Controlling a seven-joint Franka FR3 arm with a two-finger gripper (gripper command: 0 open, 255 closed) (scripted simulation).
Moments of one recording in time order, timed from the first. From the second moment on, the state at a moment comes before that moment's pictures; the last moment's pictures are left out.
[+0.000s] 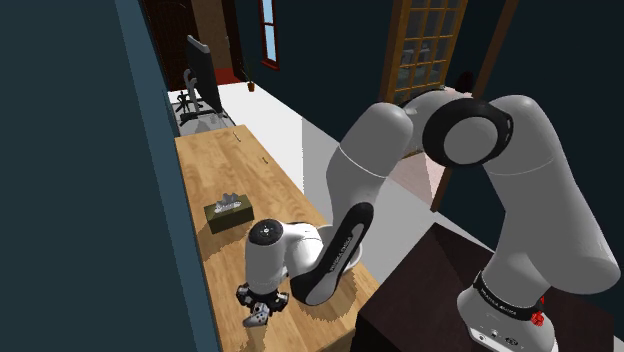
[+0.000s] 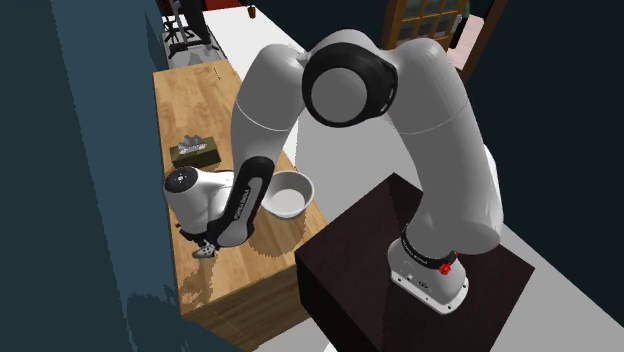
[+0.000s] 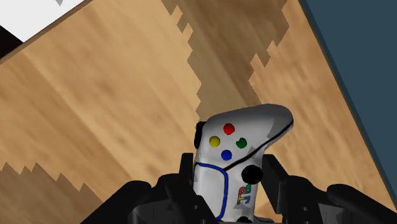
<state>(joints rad) 0.49 0.66 0.25 -2.02 -0.49 2.77 1.99</state>
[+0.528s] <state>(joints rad) 0.44 0.57 0.31 -2.05 -0.44 2.71 1.95</state>
